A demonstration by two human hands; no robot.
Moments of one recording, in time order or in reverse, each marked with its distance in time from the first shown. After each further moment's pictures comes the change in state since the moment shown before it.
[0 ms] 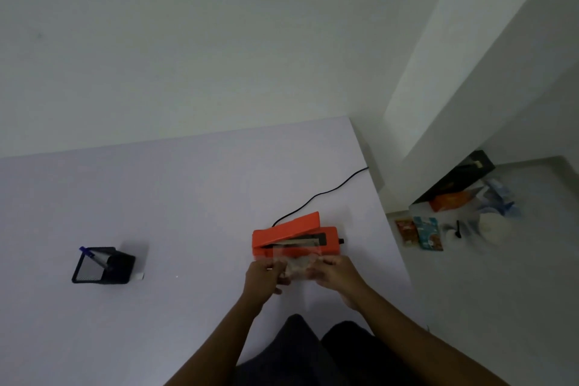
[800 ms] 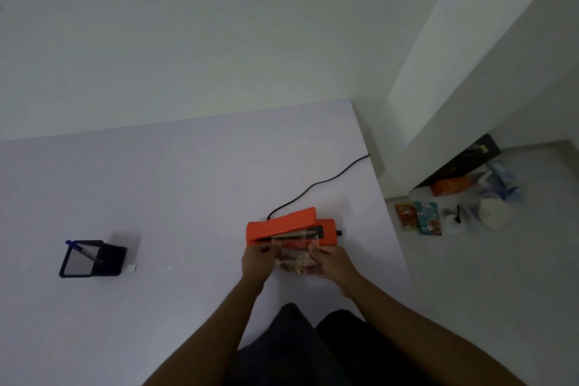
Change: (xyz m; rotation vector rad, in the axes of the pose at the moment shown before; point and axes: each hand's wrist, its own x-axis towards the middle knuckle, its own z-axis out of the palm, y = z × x) left_hand 0.047 -0.006 0.013 0.009 0.190 -0.138; right_hand 0.034 0.012 -0.003 0.060 0.000 0.039
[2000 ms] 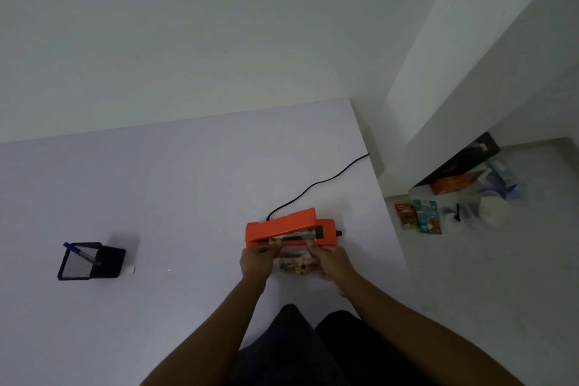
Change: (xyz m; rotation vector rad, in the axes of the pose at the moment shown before) left_hand -0.004 0.006 0.004 -0.113 0.080 -0.062; right_hand 0.011 0.005 0.001 -0.050 0.125 0.111
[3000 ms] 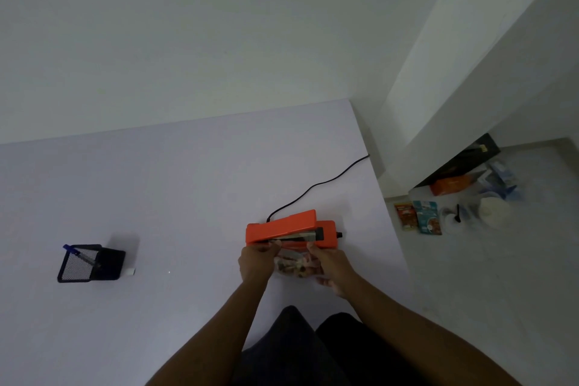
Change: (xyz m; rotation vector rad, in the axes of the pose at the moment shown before) left_hand 0.004 0.004 0.001 0.145 0.077 0.002; right_hand 0.001 -0.002 0.002 0.060 -0.036 0.109
